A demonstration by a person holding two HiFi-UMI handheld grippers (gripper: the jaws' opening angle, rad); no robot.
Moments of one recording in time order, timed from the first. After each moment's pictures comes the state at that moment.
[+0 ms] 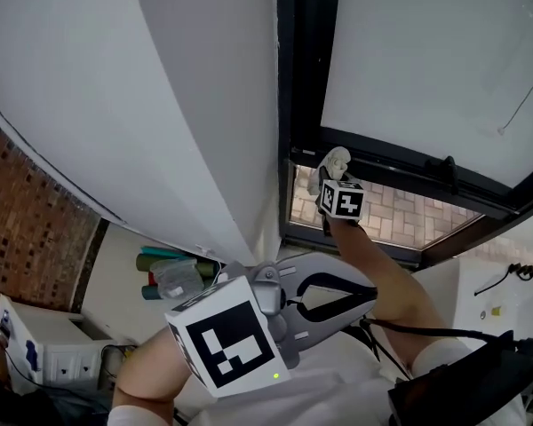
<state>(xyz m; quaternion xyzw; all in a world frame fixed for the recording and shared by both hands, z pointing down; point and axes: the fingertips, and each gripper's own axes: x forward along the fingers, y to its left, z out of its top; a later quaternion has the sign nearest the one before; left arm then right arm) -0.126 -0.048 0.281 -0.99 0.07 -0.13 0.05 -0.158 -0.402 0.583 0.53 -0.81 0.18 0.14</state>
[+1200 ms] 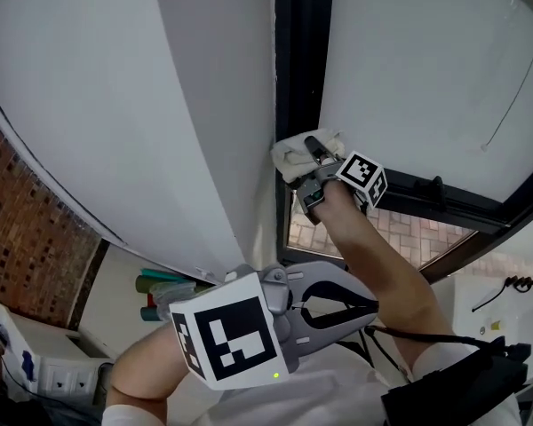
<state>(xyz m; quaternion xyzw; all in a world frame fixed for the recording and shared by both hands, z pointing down) -0.111 -0.037 0.260 -0.99 0.02 -0.12 0.07 -0.197 -0.419 0.401 0.35 -0.78 0.46 -0.26</state>
